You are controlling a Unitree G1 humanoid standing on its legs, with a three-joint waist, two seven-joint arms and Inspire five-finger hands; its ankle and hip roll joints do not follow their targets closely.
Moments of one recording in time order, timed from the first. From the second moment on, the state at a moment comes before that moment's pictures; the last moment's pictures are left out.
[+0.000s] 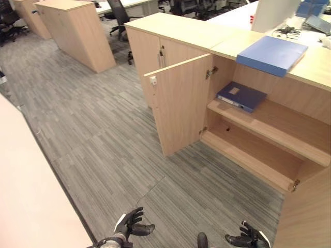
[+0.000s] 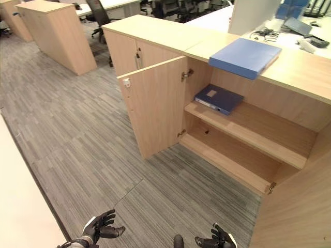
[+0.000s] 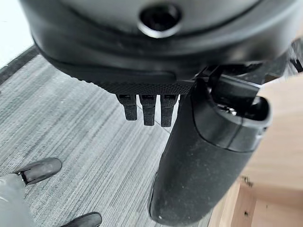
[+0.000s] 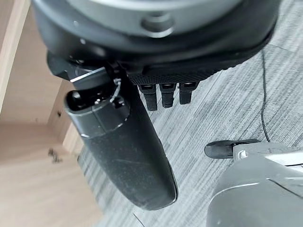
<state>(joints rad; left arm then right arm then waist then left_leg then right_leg) 0.08 0.29 -0.21 0.87 -0.22 -0.13 -0.05 0.22 -0.29 0.06 0.84 0.36 -0.09 -0.01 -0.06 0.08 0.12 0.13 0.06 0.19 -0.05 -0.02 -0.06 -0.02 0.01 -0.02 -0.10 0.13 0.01</state>
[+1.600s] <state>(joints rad) -0.03 0.29 -0.13 1.12 -0.10 -0.12 -0.01 0.09 -0.29 0.13 0.89 0.34 -0.07 -0.03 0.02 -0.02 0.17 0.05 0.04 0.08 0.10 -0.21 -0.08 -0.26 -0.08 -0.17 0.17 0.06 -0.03</state>
